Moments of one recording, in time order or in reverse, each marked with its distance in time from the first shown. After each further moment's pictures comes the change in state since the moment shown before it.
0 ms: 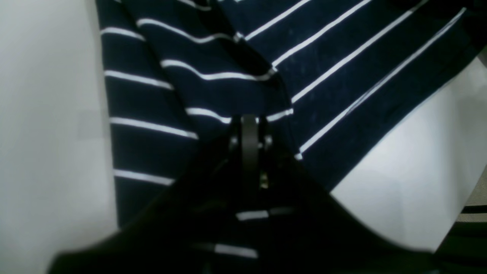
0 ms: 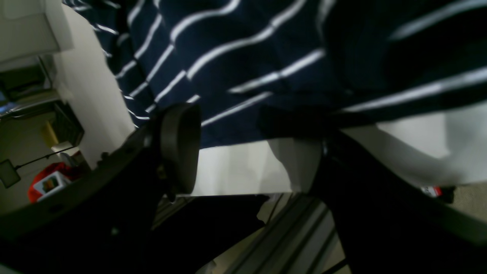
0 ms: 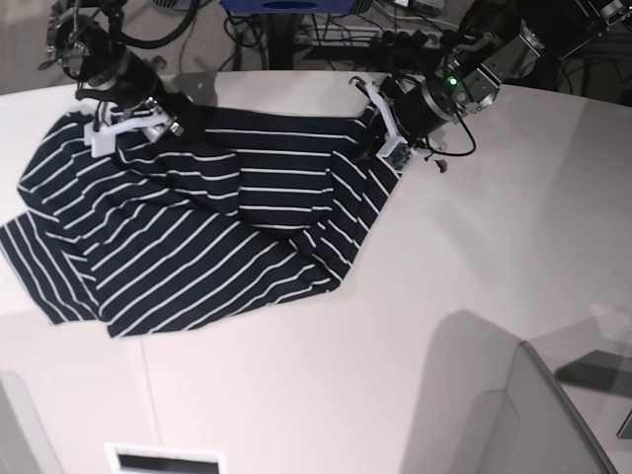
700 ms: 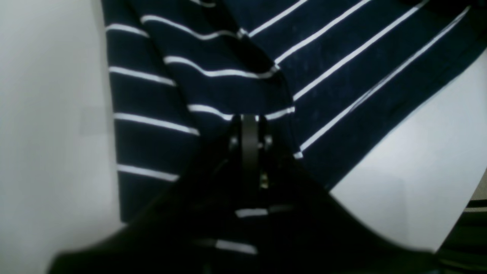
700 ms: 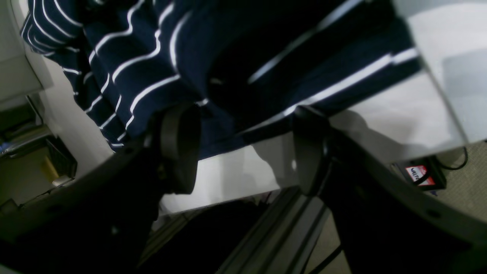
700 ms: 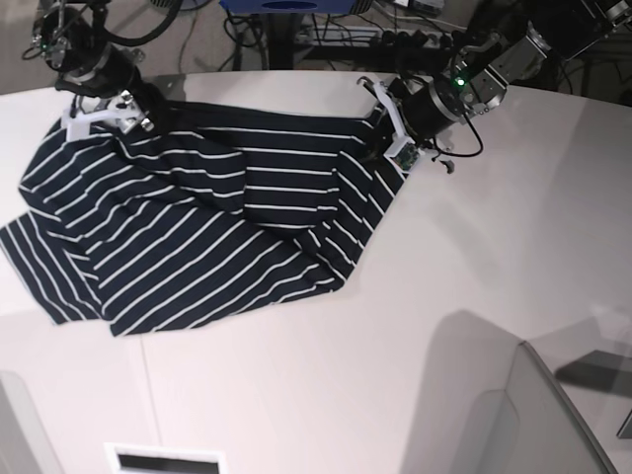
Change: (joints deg) left arm 0.0 -1.4 0.0 0.0 0.0 -0.1 -0.2; right arm 1.4 0.3 6.9 -4.1 -0.4 0.1 0.0
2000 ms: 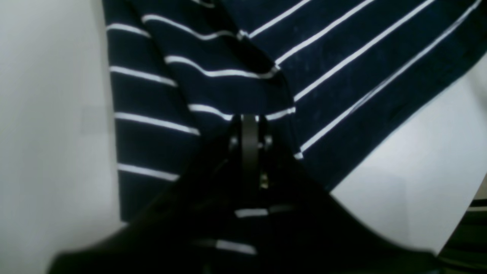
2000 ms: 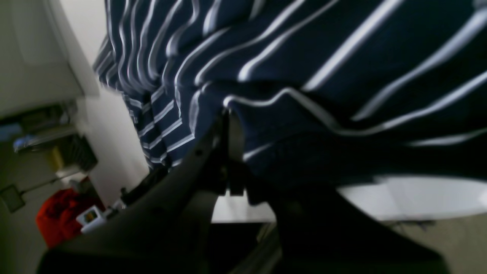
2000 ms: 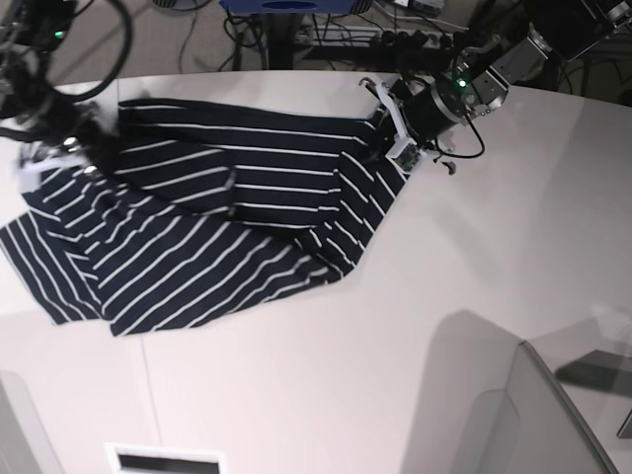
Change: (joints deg) left arm -0.3 -0.2 0.0 -0.3 0.0 0.0 -0.3; right arm 8.4 5.8 9.6 6.2 3.1 -0.3 -15.1
